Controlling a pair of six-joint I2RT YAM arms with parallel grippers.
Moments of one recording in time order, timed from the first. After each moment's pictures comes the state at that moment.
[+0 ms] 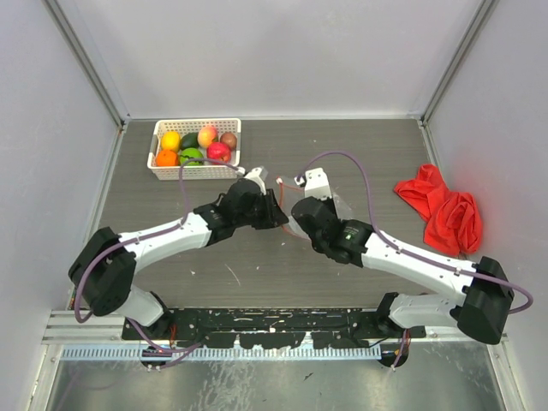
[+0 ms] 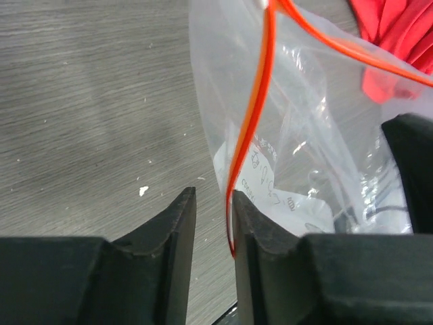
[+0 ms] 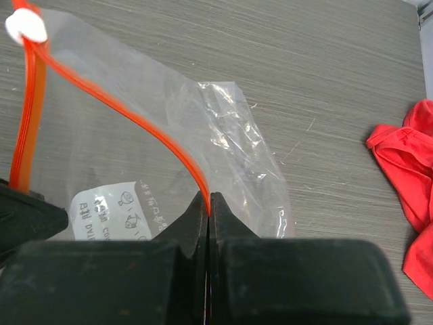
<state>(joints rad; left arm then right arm) -0.81 1.49 0.93 -0.03 0.05 -0.81 0.96 1.18 0.88 -0.35 0.87 0.27</state>
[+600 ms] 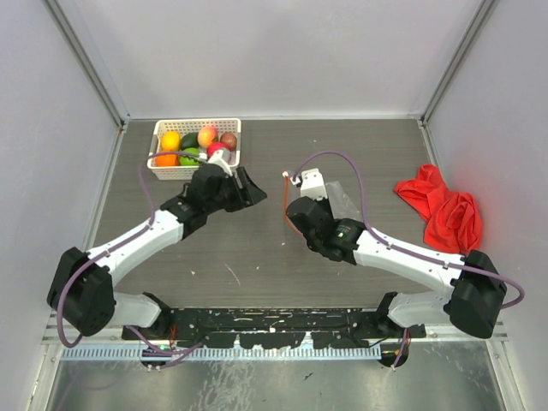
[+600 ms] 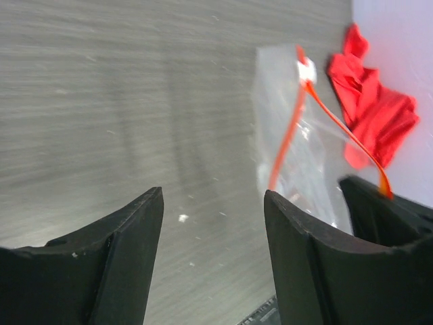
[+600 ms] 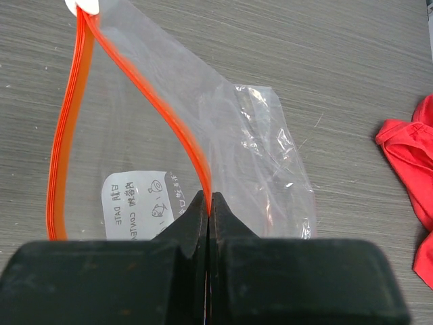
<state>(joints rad) -0.63 1.33 0.89 -0.03 0.09 -0.82 0.96 1.25 0.88 -0.32 0.87 0.30</state>
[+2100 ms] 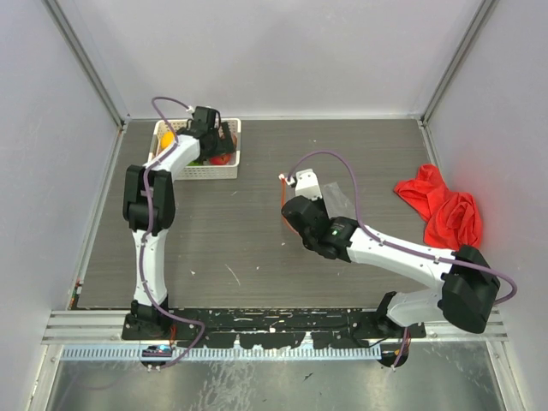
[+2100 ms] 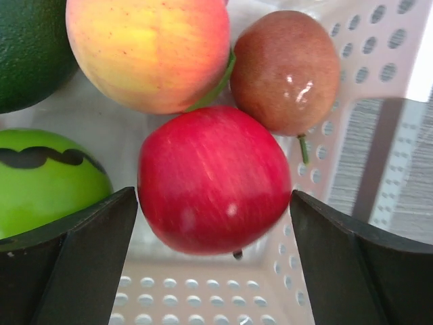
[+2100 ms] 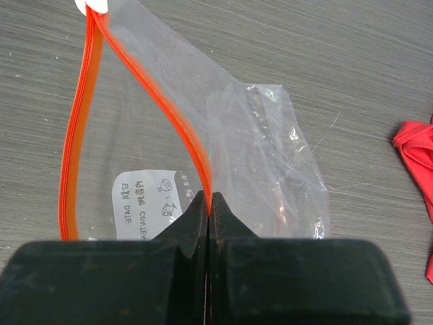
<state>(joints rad) -0.23 2.22 1.84 -0.46 -0.12 -0.45 0.95 1.30 0.89 -0.31 0.83 0.30</state>
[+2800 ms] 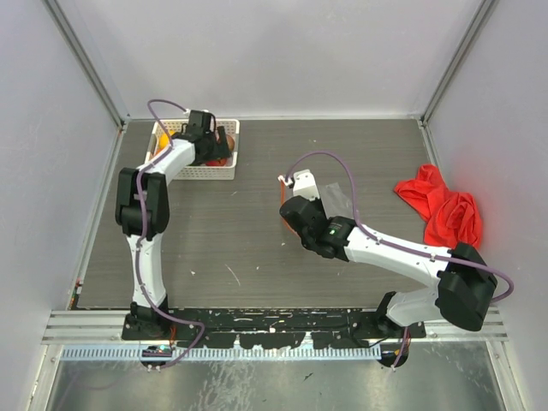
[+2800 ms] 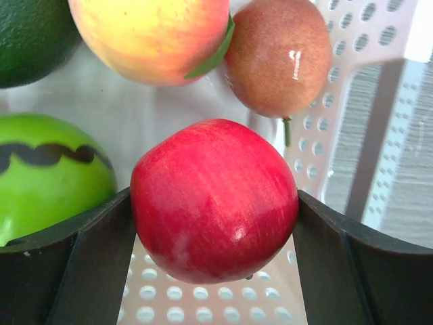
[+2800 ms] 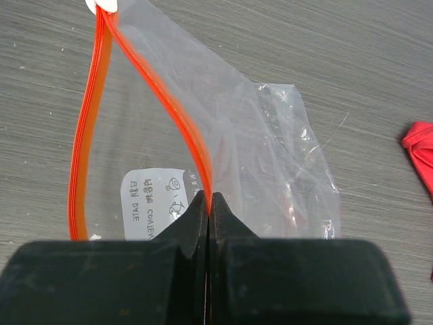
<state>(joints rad) -0.21 2.18 1.75 -0.42 -0.09 -0.40 0.95 1.33 0.89 -0.30 0.81 0.30</state>
